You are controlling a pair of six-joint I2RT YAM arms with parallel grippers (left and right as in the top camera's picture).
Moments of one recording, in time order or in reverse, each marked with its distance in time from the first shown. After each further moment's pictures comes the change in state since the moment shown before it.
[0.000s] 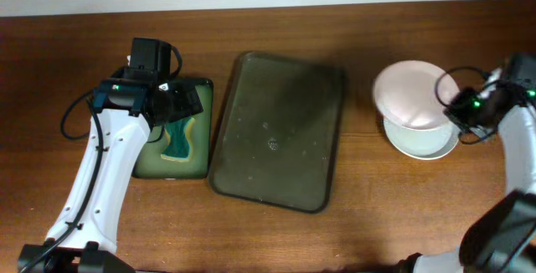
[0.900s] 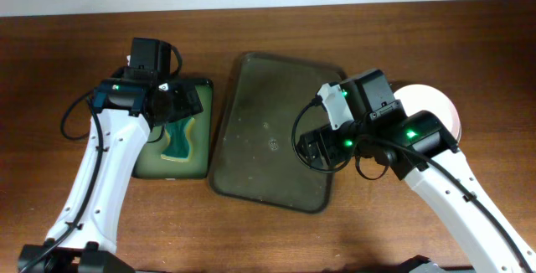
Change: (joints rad) left arm 0.000 0.000 0.000 0.000 0.000 -0.003; right arm 0.932 -0.338 0.002 -0.191 -0.042 -0.232
